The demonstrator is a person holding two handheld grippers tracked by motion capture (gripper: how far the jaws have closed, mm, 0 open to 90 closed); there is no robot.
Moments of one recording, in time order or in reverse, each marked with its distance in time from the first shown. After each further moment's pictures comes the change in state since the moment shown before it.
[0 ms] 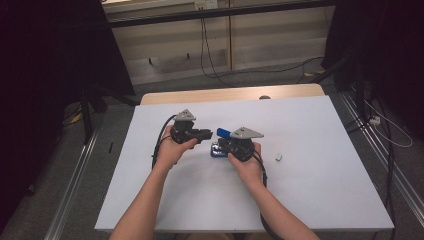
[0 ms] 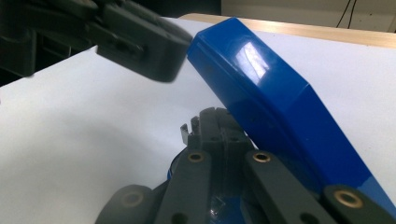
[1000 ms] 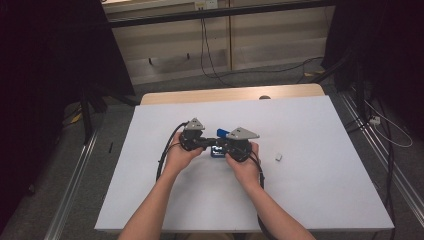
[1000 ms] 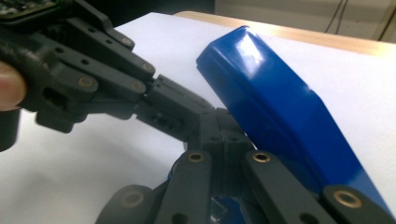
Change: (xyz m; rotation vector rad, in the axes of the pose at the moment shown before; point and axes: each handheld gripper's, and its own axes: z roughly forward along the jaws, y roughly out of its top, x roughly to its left) left arm -0.012 -0.018 0.025 0.068 0.050 0.071; right arm 0.009 0.004 0.001 0.013 -0.054 -0.055
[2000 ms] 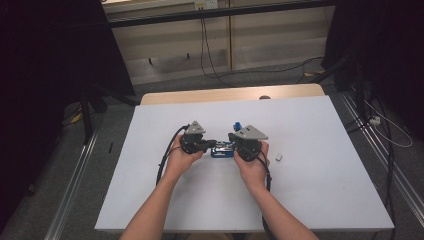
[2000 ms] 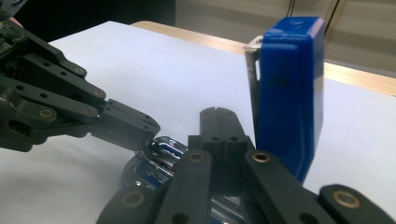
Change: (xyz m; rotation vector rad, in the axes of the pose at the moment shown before) left arm -0.001 -0.008 0.002 -0.027 0.012 -0.016; right arm -0.008 0.008 -0.028 -0.023 -0.172 -0.034
